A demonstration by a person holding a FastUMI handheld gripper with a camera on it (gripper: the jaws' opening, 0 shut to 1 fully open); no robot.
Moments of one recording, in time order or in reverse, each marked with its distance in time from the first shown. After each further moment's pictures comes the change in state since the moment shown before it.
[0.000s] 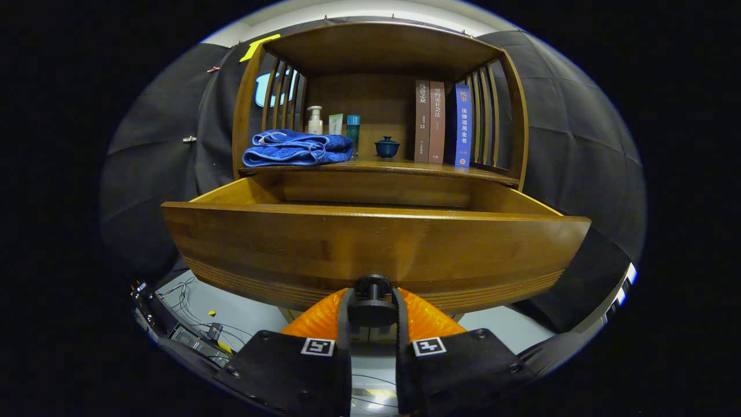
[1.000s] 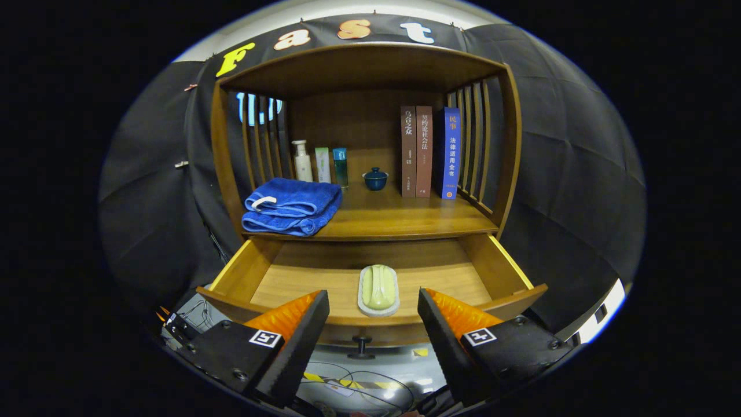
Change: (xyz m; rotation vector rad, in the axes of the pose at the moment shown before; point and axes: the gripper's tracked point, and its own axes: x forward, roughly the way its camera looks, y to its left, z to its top) arm -0.021 -0.028 0.145 0.057 0.141 -0.013
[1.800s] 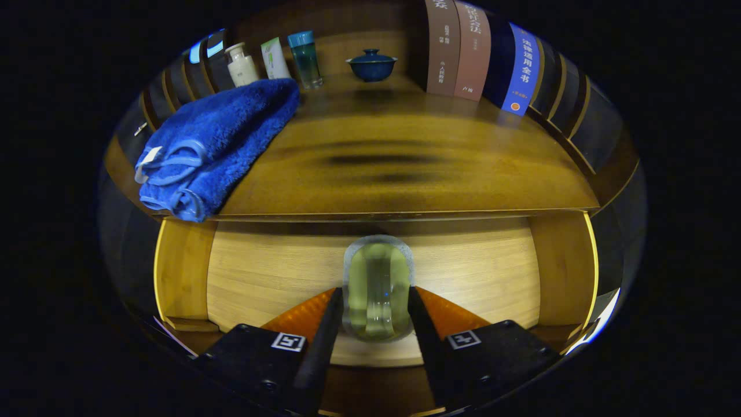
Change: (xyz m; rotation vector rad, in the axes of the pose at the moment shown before) arm 0.165 0.003 -0.068 0.018 0.570 0.016
